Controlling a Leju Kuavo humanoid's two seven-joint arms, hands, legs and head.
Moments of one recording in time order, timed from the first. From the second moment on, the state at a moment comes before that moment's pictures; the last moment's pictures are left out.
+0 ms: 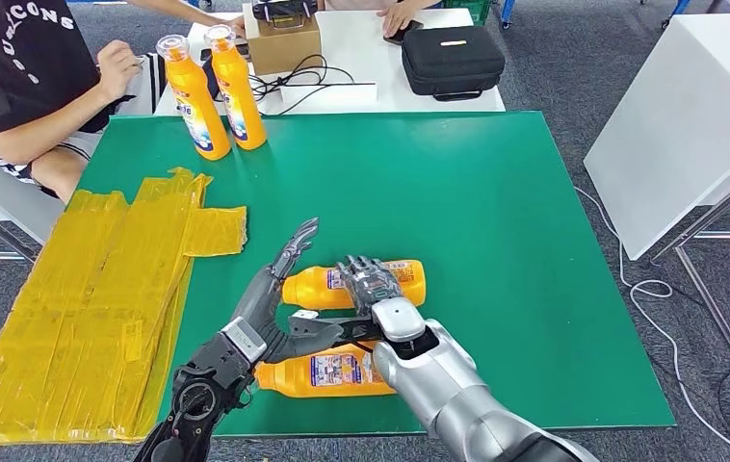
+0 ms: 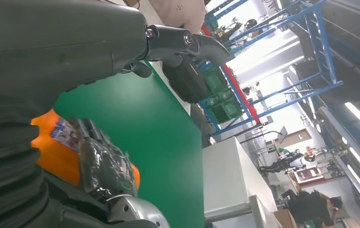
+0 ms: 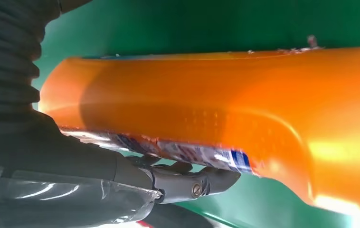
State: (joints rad) left arm -0.10 -0.14 -0.33 -1.54 -0.40 -0.16 -0.48; right arm -0.62 0.35 0.53 -0.57 1.37 0.03 0.24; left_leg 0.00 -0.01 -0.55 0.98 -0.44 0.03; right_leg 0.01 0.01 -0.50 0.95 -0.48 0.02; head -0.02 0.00
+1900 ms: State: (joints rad) left arm -0.06 -0.12 -0.34 -1.54 -0.42 -0.09 -0.49; right arm -0.68 0.27 0.43 -0.51 1.40 0.05 0.28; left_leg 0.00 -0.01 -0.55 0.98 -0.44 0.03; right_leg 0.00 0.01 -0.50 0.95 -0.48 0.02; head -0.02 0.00
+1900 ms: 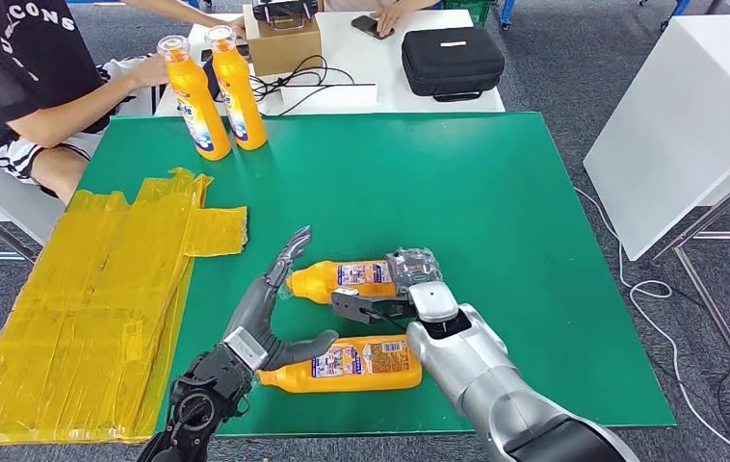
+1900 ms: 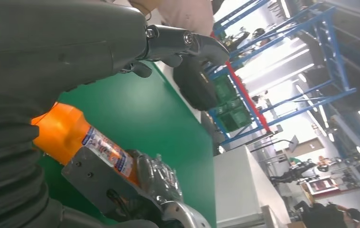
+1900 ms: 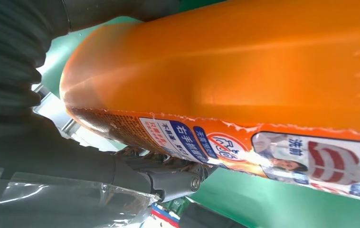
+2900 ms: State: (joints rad) left arm 0.00 -0.12 -0.33 -1.59 -0.40 -0.10 -0.49; right arm -0.55 0.28 0.29 -0.66 1.13 -0.27 0.04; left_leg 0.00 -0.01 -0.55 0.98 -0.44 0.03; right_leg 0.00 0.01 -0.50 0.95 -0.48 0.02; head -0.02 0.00
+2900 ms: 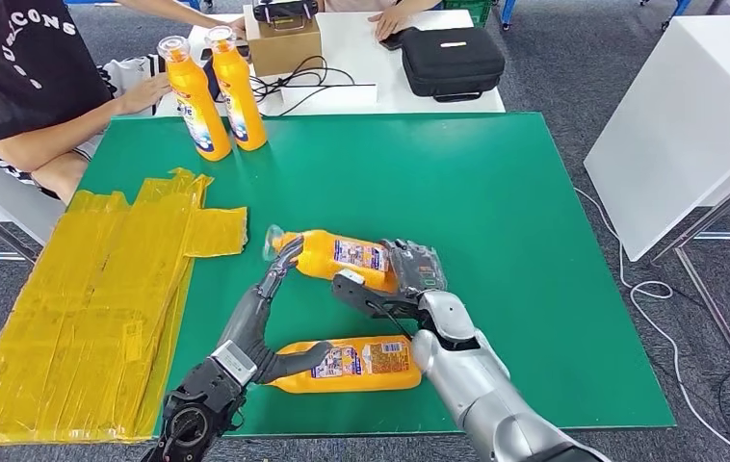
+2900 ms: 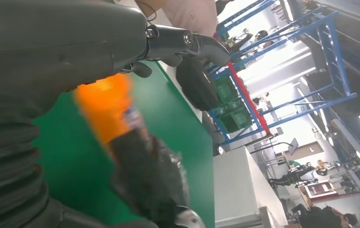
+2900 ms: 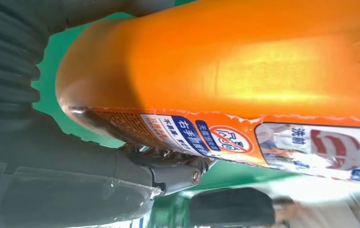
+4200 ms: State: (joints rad) left arm 0.06 -0.12 -0.32 -1.62 -0.25 -0.15 -0.46; right arm -0.20 0.23 0.32 -1.29 0.64 -0.27 -0.27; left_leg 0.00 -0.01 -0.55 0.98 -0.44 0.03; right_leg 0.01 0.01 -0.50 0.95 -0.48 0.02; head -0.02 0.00
